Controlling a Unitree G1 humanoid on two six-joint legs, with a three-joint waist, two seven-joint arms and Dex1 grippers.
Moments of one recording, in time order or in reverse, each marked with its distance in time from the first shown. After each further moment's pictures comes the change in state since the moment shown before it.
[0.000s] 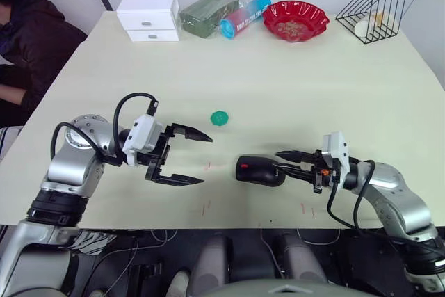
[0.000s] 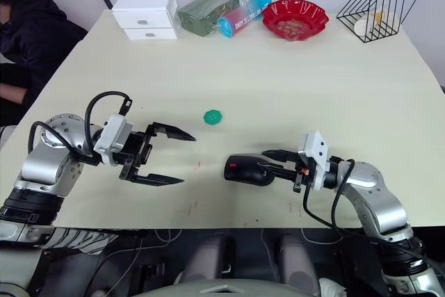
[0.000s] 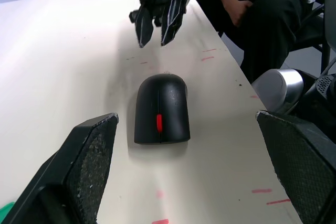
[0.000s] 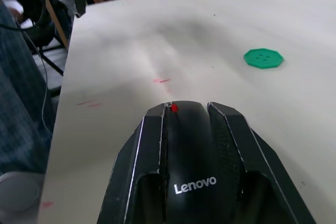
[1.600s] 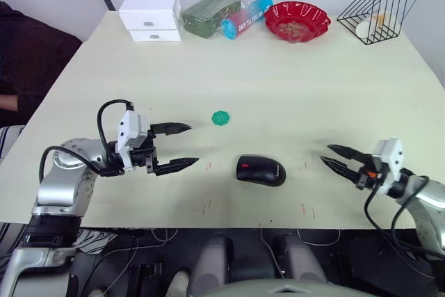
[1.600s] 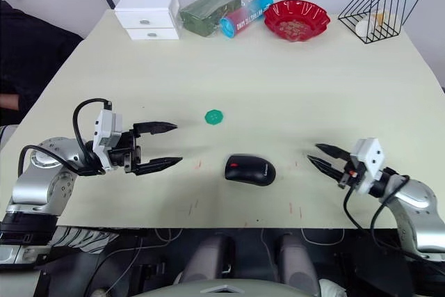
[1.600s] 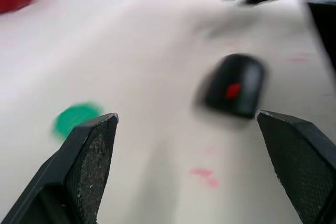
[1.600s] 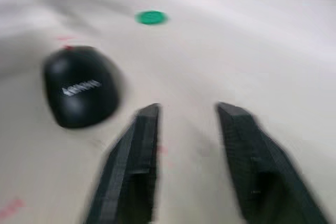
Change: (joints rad) left arm 0.204 -0.069 0.196 0.004 0.050 0.157 0.332; right arm 0.212 -0.090 -0.312 0.085 0.006 -0.174 -0.040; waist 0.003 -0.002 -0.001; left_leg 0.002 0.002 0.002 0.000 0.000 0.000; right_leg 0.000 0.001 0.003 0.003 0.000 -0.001
